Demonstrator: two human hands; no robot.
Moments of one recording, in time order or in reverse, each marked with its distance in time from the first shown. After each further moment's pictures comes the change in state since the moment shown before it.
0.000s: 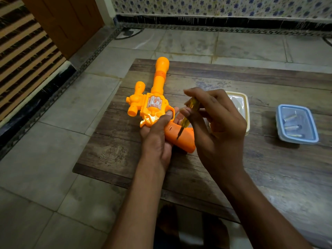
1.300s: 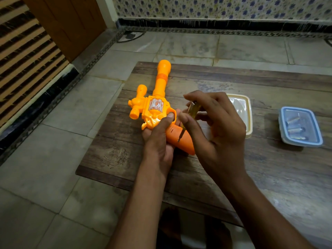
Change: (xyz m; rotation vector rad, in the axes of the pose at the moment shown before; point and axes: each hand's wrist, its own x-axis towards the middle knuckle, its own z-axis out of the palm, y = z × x) left_hand 0.005 -0.001 -0.003 -0.010 -0.008 -0.006; right_hand -0.002 -0.004 0.000 0.061 -0.057 0.014
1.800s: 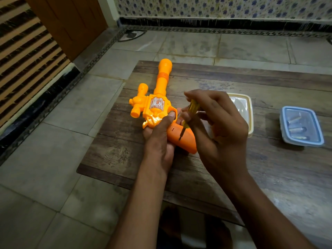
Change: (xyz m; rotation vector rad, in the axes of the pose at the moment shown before) left_hand 0.001 0.000 -0.001 -0.008 -0.001 0.002; right_hand 0.000 0.001 -0.001 0.022 -0.016 -0.022
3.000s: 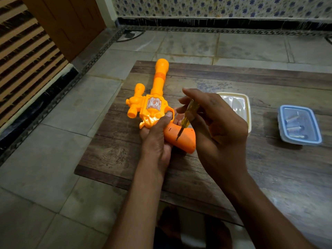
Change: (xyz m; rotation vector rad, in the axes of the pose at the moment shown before) left_hand 0.006 -0.001 -0.007 0.038 0.049 0.002; right_hand -0.001 0.000 -0.002 0.076 -0.015 0.025
